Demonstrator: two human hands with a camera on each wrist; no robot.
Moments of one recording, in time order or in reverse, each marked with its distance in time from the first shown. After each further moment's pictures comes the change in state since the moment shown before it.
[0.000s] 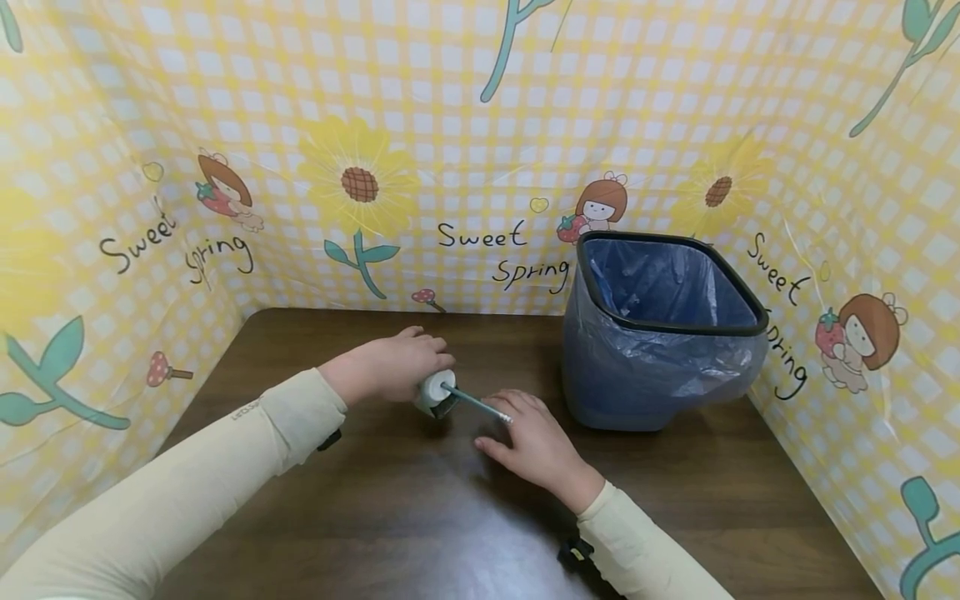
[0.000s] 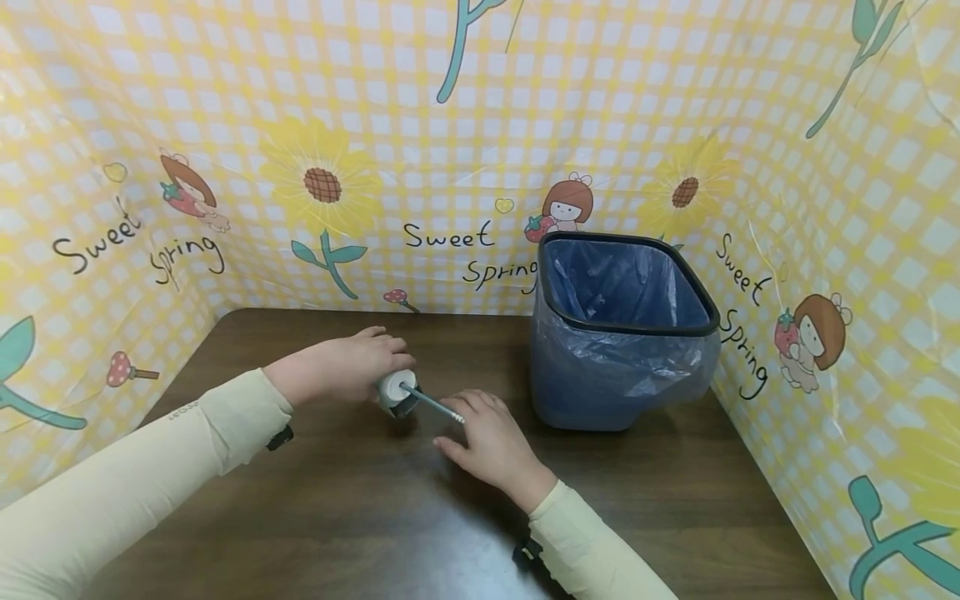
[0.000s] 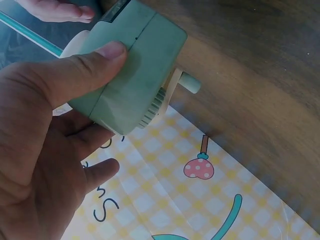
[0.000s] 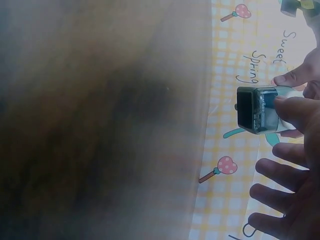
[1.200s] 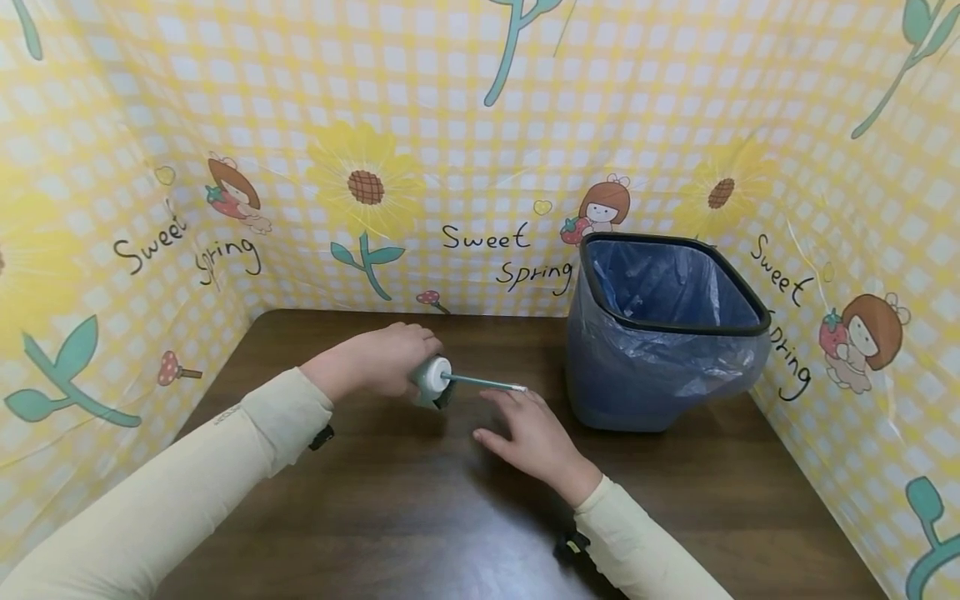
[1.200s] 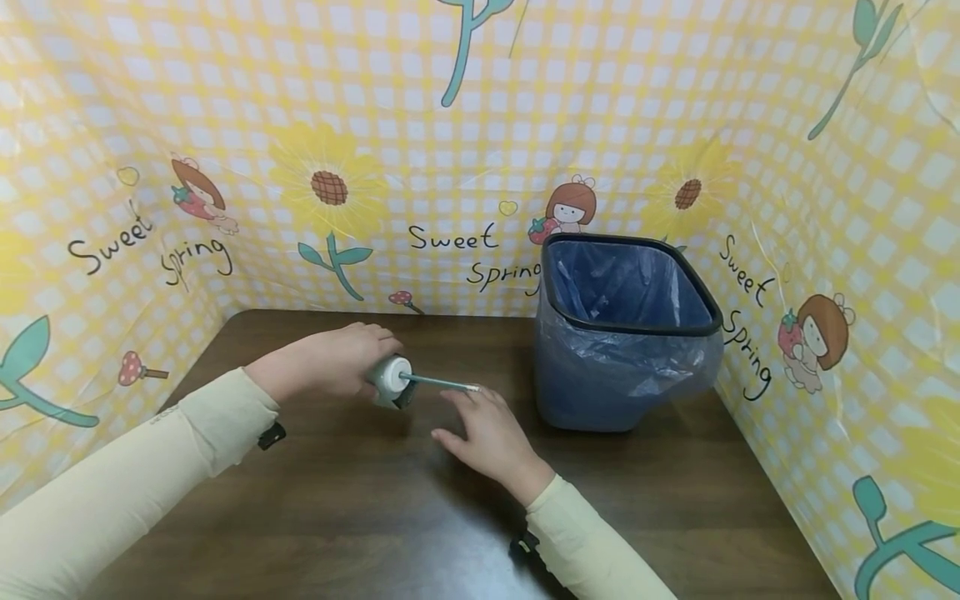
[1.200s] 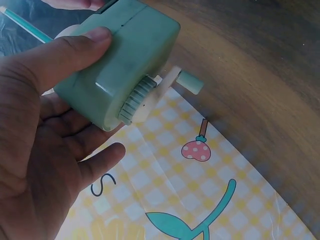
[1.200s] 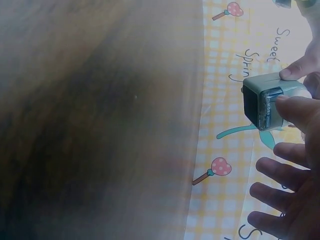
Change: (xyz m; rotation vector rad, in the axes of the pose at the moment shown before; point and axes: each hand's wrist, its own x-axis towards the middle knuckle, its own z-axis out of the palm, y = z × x) left_hand -0.021 -0.010 -0.009 -0.153 0.075 -0.085; right_hand 0.010 -0.005 -0.001 0.036 -0.006 0.030
